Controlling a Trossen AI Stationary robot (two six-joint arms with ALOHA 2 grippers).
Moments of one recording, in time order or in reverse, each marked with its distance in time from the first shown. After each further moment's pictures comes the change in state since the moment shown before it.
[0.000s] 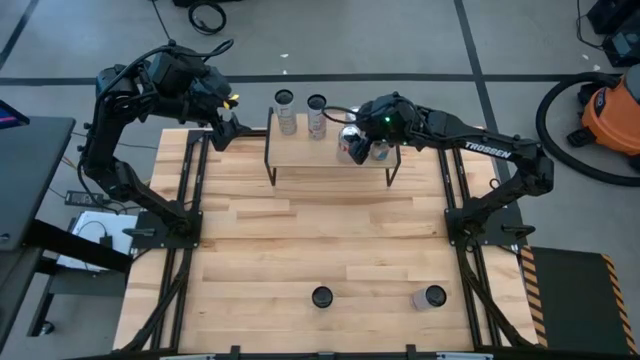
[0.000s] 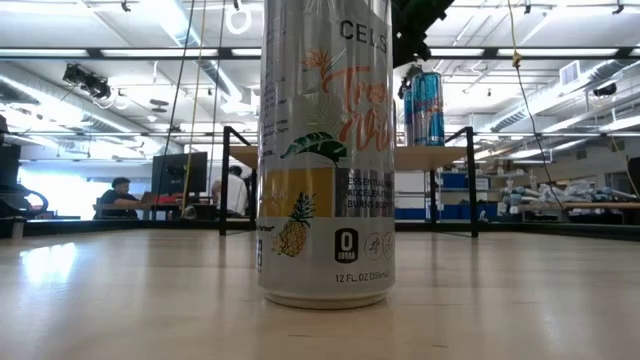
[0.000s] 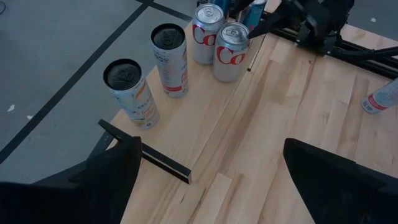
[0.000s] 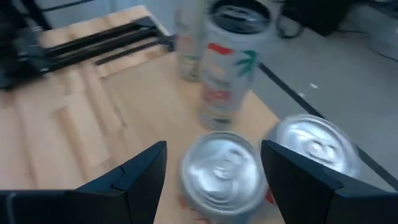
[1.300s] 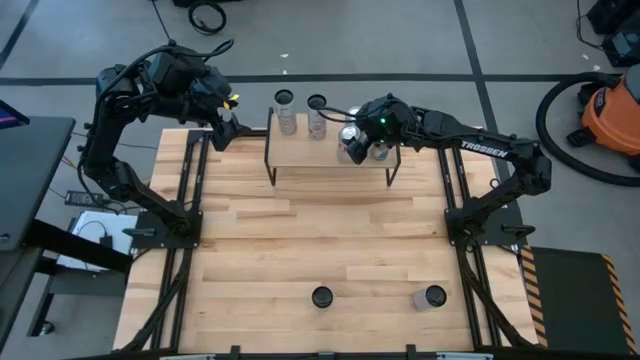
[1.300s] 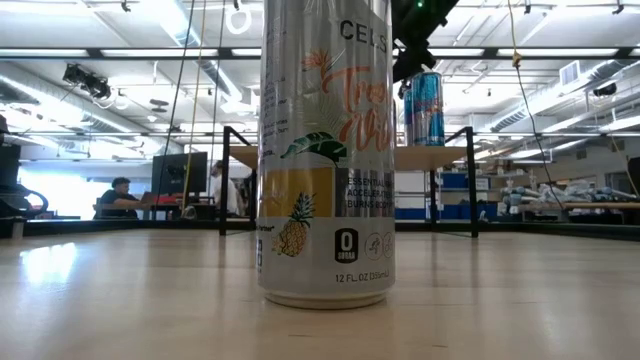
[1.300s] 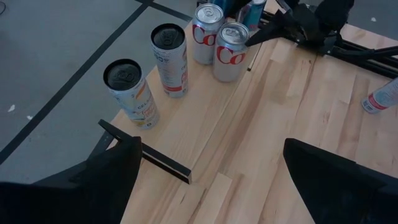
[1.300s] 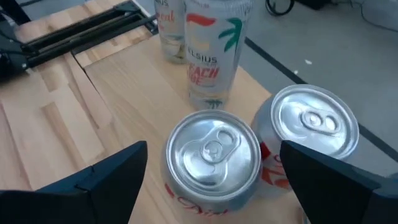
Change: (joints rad) left arm 0.000 0.000 0.000 0.000 0.000 0.002; right arm -0.009 0.020 -0.002 -0.048 0.031 0.089
